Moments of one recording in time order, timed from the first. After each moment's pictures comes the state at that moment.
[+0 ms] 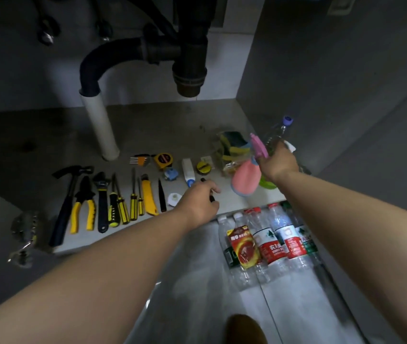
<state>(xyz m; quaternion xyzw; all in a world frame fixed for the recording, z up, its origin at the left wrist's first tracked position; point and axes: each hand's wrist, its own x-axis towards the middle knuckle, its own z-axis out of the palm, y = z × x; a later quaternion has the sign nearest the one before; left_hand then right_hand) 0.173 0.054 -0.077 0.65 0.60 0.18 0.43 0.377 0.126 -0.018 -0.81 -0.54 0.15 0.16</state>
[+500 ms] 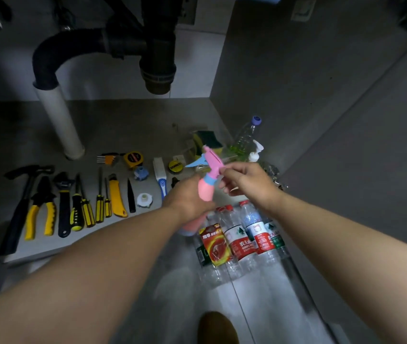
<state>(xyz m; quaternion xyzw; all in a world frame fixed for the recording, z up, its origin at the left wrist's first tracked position) 0.218 0.059 -0.065 0.66 0.59 0.22 0.40 0.386 0.062 -0.002 -0.63 -0.54 0.48 0.29</state>
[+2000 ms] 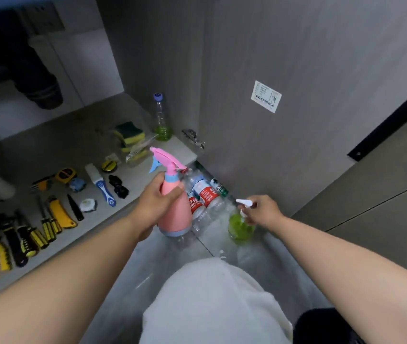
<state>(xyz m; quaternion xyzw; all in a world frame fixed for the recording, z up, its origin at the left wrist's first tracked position) 0.299 -0.050 -0.023 0.60 0.49 0.25 0.58 0.560 -0.158 -0.082 -0.84 -0.34 0.35 0.23</state>
